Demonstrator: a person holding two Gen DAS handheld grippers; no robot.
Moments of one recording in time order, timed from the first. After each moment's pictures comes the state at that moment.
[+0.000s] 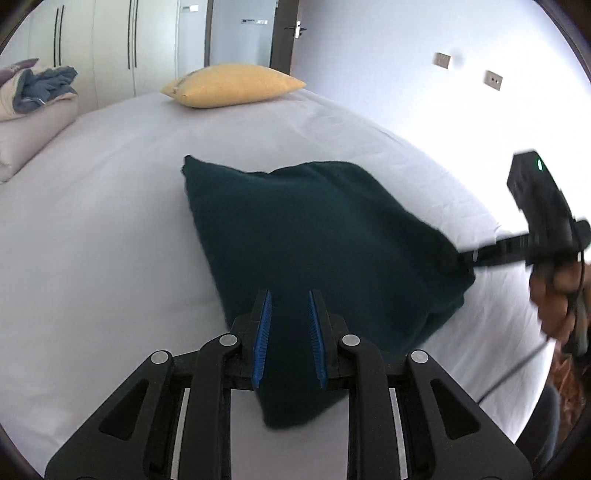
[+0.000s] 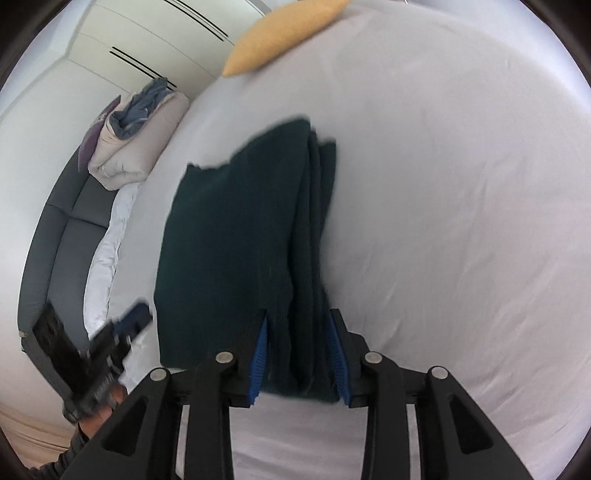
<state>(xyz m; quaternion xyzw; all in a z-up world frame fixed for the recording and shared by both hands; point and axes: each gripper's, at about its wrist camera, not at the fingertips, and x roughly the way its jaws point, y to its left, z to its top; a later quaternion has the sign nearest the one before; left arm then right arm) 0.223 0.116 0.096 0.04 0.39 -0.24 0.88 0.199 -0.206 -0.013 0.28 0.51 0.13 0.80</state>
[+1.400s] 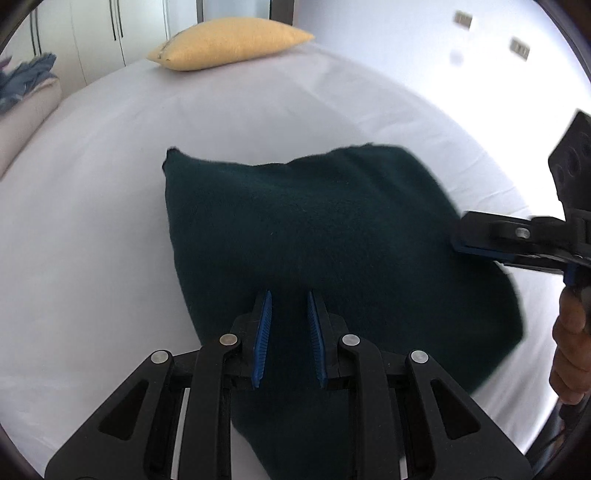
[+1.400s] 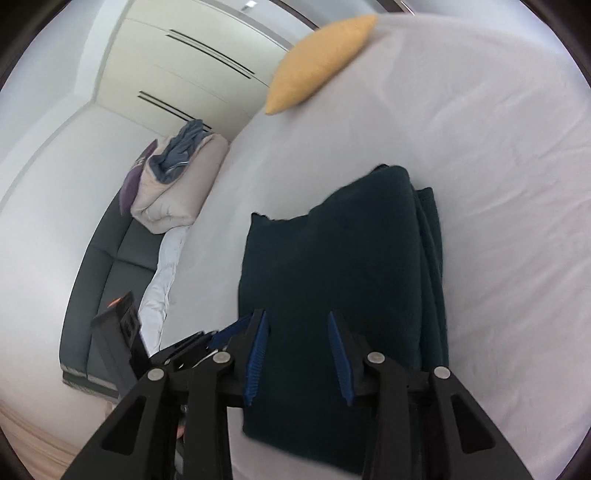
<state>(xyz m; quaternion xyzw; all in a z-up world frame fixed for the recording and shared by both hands) 0.349 0.057 0.083 0.10 0.48 -0.22 0.84 0.250 -0.181 0.008 0.37 0.43 0.18 0.81</state>
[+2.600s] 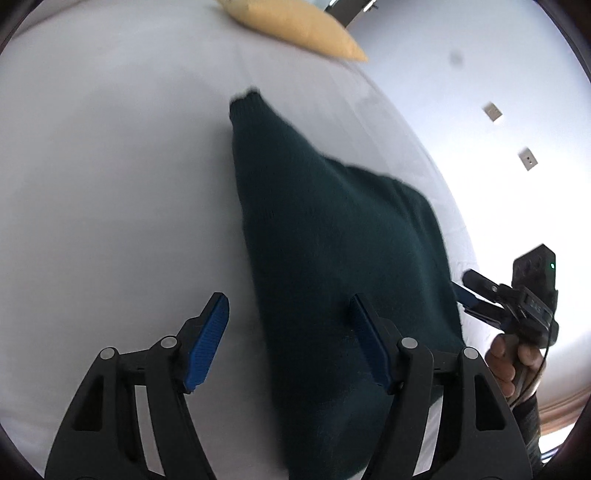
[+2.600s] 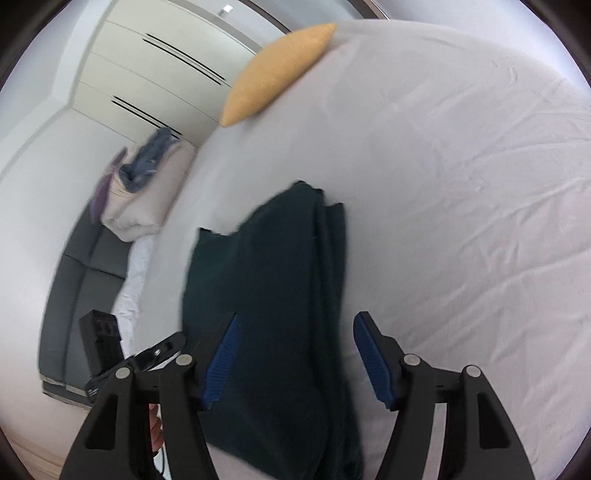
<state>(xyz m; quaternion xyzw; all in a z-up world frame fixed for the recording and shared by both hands) 0.361 0.148 0.036 -0.16 0.53 -0.25 0.79 0.240 -0.225 -0.010 0.35 0.45 0.12 0.81</state>
